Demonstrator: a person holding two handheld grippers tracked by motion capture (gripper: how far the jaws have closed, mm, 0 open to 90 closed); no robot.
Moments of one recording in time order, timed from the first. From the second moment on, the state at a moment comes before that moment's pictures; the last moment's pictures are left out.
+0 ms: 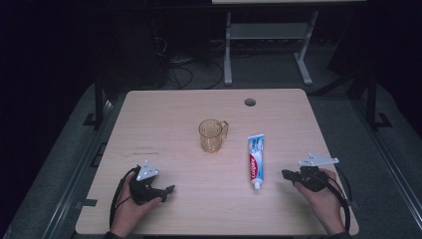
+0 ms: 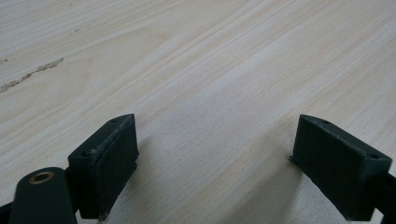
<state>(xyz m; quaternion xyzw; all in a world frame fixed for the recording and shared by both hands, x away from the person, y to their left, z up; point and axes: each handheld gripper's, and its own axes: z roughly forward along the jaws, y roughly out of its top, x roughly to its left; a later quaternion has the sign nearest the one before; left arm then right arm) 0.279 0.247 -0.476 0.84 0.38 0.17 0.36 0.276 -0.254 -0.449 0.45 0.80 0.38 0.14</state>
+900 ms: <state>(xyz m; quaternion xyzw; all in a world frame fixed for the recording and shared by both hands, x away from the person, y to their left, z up) 0.279 0.246 -0.476 0.84 0.38 0.17 0.36 0.294 -0.226 -0.434 0.39 0.81 0.42 0.12</state>
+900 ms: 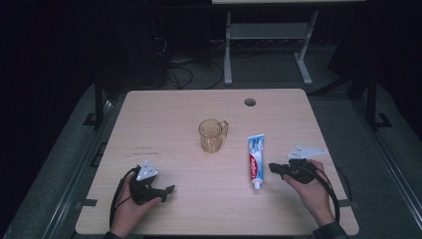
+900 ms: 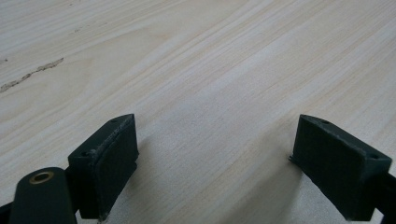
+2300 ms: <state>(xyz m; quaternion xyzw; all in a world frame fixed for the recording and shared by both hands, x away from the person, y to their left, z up) 0.279 0.246 -0.476 0.84 0.38 0.17 0.36 0.330 -0.162 -0.449 0.35 0.84 0.40 0.08</state>
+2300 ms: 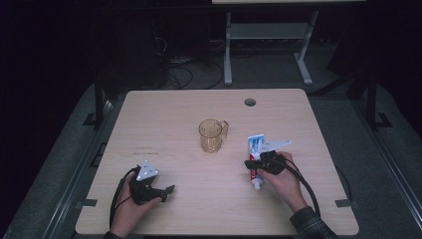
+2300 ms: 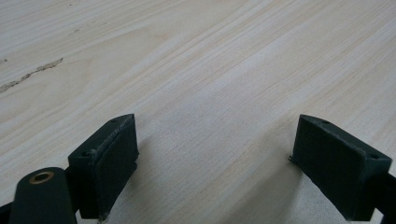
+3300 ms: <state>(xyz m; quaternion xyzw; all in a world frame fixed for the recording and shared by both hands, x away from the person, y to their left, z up) 0.278 0.247 -0.476 0.84 0.38 0.17 0.36 0.325 -0.172 -0.461 0.36 0.86 0.36 0.09</state>
